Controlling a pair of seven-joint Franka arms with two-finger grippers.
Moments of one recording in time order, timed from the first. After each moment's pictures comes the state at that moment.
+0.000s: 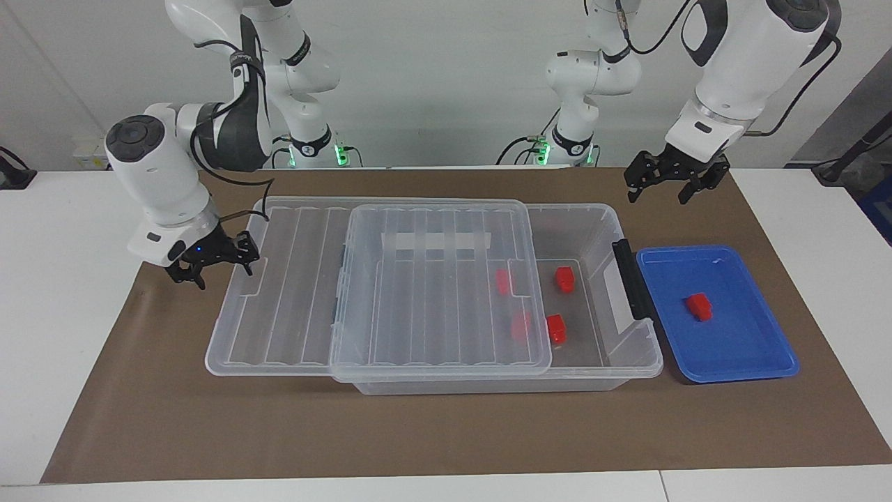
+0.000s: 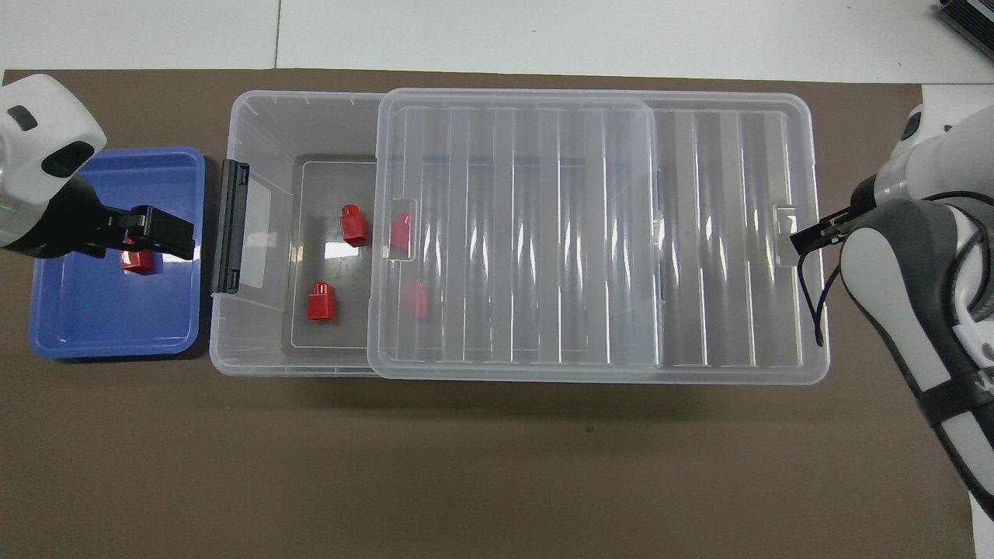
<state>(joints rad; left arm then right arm) -0.19 0.03 0.04 -1.57 -0.04 1.57 -0.05 0.03 0.18 -0.10 -1.77 -0.05 1.96 -0.44</state>
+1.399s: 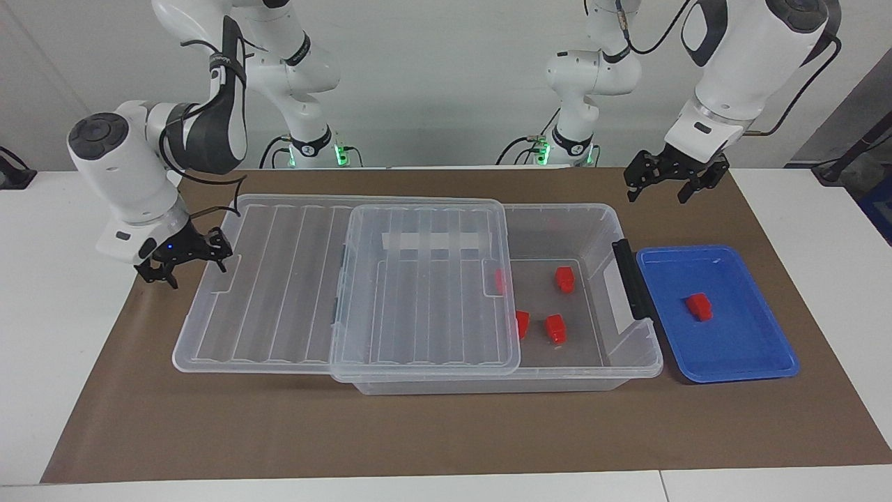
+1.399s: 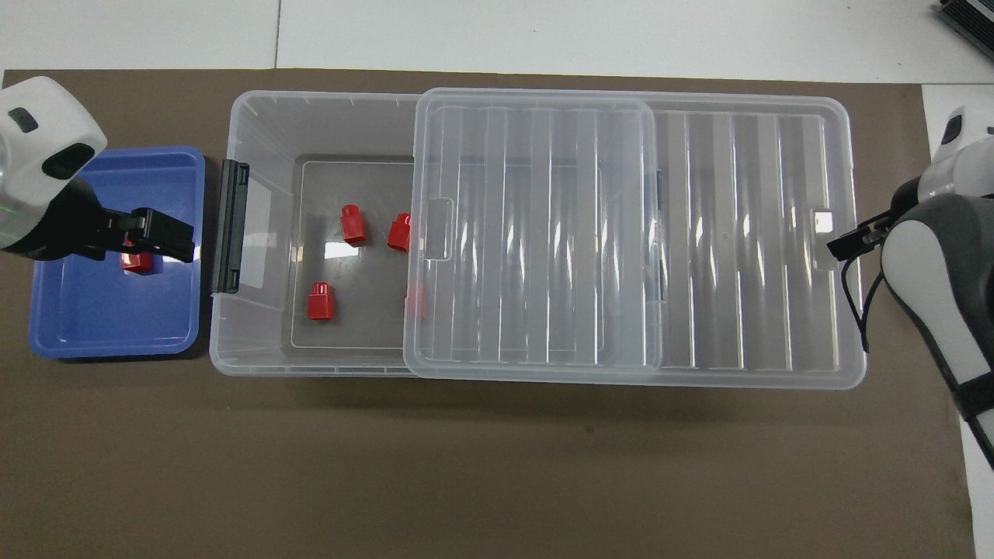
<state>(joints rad) -0.19 0.03 0.04 -1.57 -0.04 1.56 -0.05 0.03 0.17 -0.16 -1.77 -0.05 1.95 -0.55</state>
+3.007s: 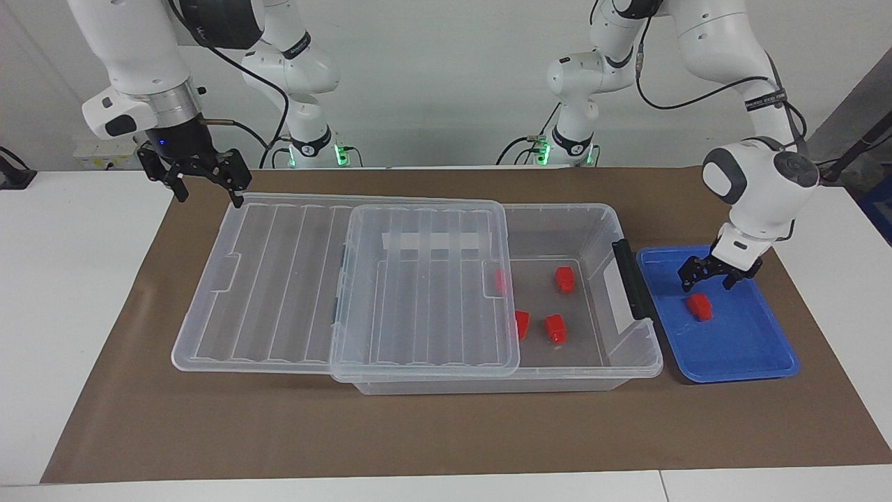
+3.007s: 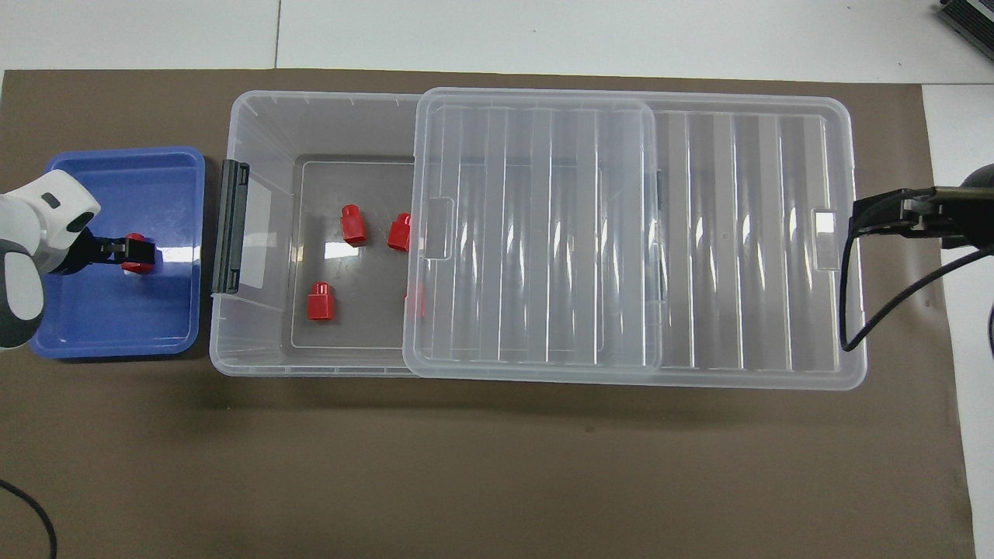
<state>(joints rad) 0.11 0.27 0.05 -1.99 0.00 2.33 0.20 -0.06 -0.02 0.08 -1.59 -0.05 1.64 0.17</state>
